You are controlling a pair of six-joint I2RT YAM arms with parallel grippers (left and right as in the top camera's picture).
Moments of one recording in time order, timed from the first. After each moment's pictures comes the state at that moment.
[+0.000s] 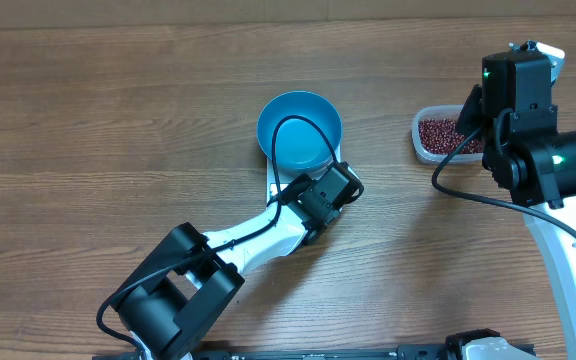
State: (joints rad) left arm -0.82 1.86 1.03 -0.25 -0.38 0.15; right arm 0.17 1.34 1.51 -1.00 0.44 0.44
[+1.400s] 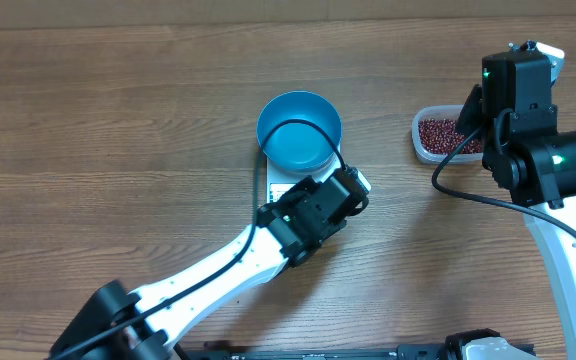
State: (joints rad) left arm -0.89 1.57 1.04 -0.44 -0.35 0.15; right arm 0.17 1.34 1.51 -1.00 0.44 0.44
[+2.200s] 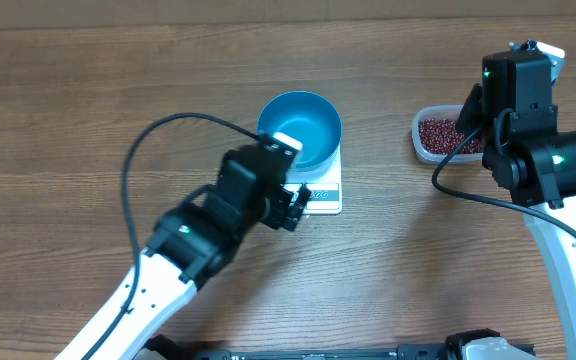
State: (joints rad) left arm -0.62 1.19 1.04 -0.62 -0.11 -0.09; right arm 0.17 1.34 1.51 -0.99 0.44 0.44
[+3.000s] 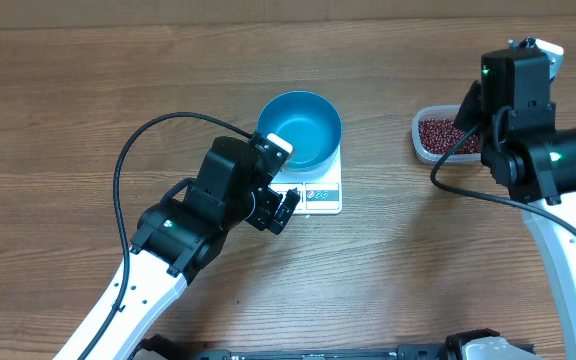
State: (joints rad) left arm -0.55 1.19 1.04 -0.66 0.02 0.06; right arm 0.17 1.36 1.51 -0.98 0.44 0.44
